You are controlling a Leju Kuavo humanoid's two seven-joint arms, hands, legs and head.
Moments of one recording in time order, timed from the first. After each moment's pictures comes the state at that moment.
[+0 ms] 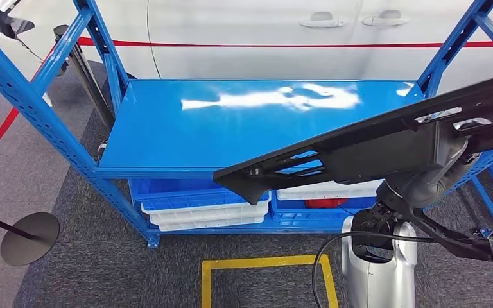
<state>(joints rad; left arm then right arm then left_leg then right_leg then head) -0.11 -0.20 1.12 -0.20 -1.32 0.00 -0.09 -0.27 0.24 0.00 -1.80 -0.50 0.22 -0.62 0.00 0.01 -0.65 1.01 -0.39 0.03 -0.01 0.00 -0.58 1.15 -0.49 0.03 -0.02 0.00</state>
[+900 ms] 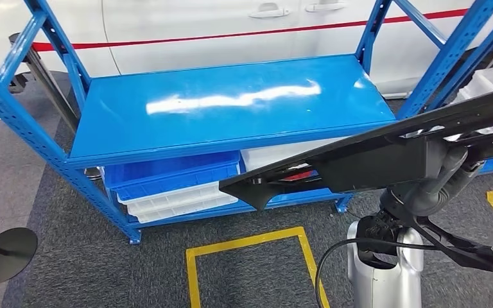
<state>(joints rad) -0.12 -0.19 1.08 -0.20 -1.36 0.01 -0.06 -0.23 0.20 0.00 -1.83 -0.48 0.25 -0.65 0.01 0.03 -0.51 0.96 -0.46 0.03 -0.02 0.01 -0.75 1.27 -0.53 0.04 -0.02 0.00</state>
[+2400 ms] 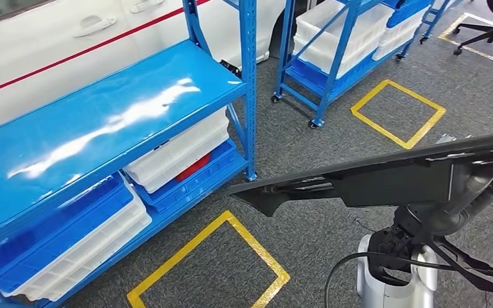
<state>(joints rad) -0.11 -0.21 1.06 -0.19 -1.38 0.05 0.04 -0.15 0.21 -0.05 -1.91 -0.49 0.29 -0.64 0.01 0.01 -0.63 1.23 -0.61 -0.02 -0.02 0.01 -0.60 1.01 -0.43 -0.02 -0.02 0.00</state>
